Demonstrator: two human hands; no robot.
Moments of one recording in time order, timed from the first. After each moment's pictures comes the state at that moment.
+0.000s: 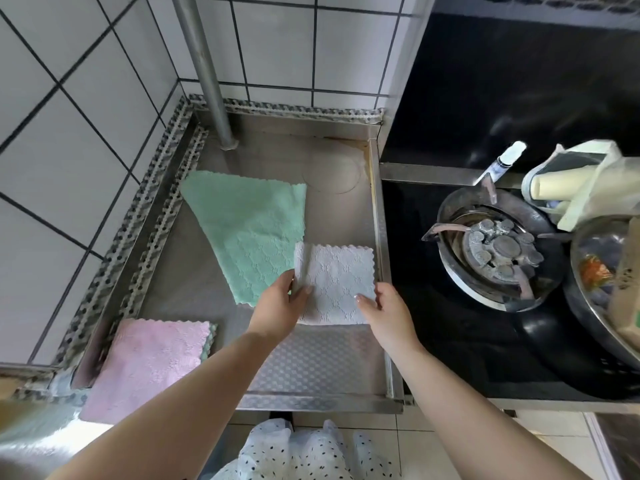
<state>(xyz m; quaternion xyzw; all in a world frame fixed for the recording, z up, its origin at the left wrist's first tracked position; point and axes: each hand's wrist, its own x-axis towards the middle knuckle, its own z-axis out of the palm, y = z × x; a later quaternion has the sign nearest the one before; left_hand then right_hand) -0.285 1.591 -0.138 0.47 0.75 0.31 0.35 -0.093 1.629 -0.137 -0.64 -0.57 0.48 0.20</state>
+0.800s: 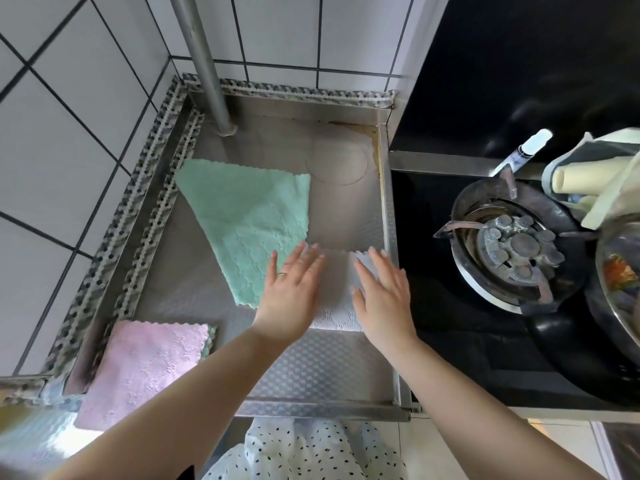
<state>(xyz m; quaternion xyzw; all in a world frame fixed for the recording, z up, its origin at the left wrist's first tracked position) -0.280 1.607 -0.137 0.71 0.69 0.15 0.07 -0.112 1.646 -0.137 -0.55 -0.82 0.14 0.11</state>
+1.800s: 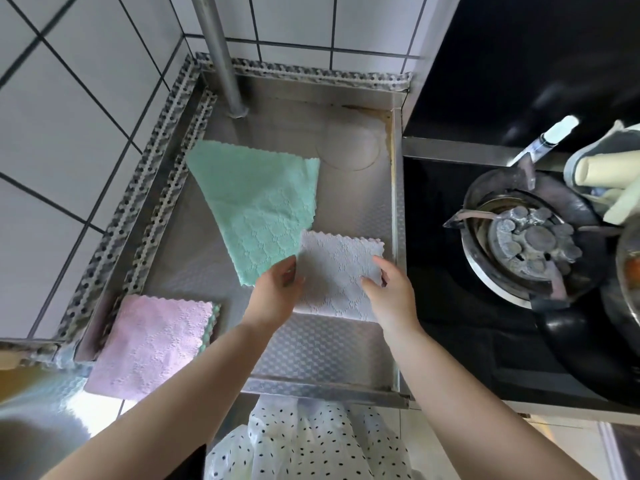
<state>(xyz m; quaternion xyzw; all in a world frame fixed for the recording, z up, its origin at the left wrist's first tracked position) -0.291 1.589 -0.141 0.40 0.73 0.35 0.42 -0.115 1.644 -0.141 -0.66 -0.51 0.50 0.24</state>
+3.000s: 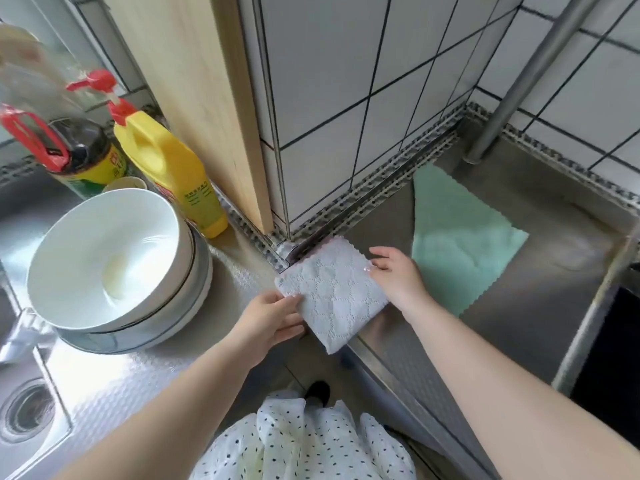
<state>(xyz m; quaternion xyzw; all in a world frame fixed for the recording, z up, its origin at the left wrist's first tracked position) -0.388 1.362 -0.115 -0.12 0.64 0.61 0.45 -0.324 1.575 -0.107 -0.36 -0.75 0.56 0.04</state>
